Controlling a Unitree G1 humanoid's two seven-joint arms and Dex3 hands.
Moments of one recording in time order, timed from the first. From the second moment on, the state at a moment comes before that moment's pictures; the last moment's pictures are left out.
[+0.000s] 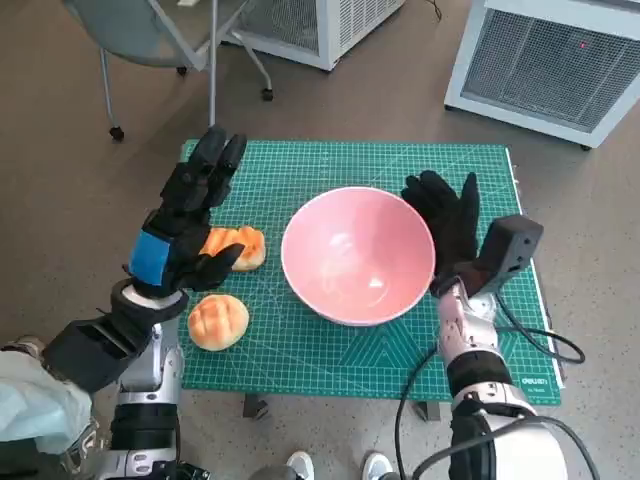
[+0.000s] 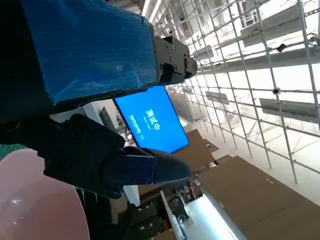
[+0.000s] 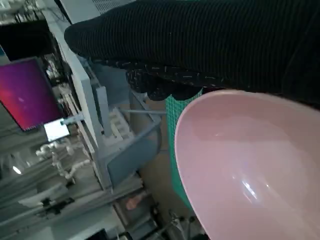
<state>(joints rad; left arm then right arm) -0.41 0.20 0.16 0.29 -0.27 -0.62 -0.46 -0.89 -0.04 -0.35 1.30 0.21 -0.37 0.24</state>
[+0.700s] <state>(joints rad) -0.41 0.27 0.18 0.30 -0.27 -0.62 -0.46 -0.84 -0.06 -0.33 0.97 0.29 -0.64 0.46</state>
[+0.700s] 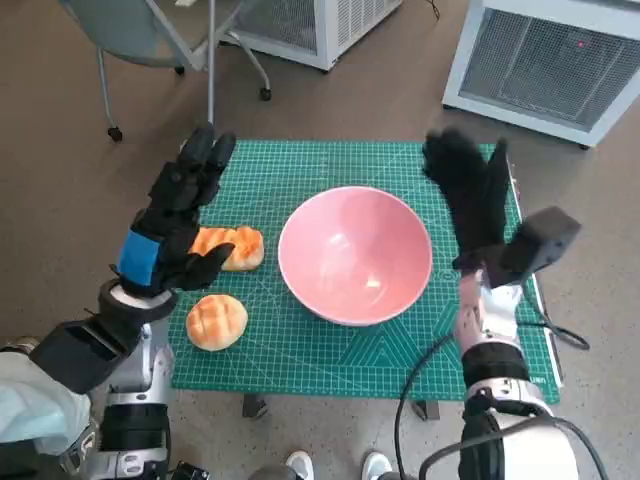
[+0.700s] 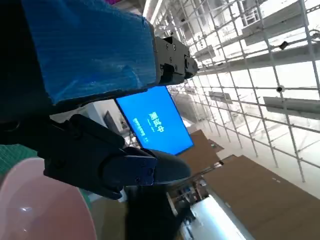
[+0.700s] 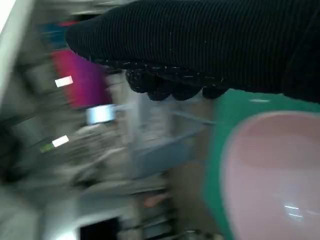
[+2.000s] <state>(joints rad) -0.51 0.65 0.10 0.16 0.28 -0.17 -0.40 -0.42 -0.11 -0.11 0.15 0.33 -0.59 0.54</state>
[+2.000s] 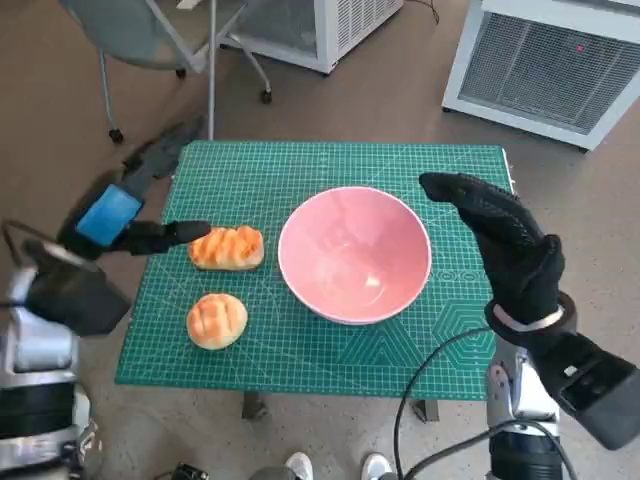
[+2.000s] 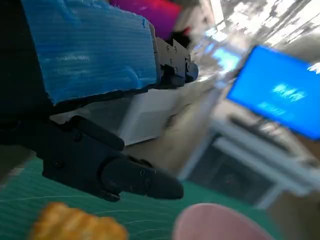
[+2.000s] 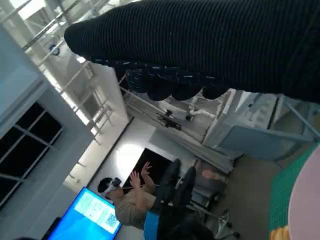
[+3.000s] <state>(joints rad) -0.85 0.60 -0.33 0.54 0.56 0.17 -0.56 -0.41 -0.11 -0.10 0.14 0.35 -0.56 0.52</state>
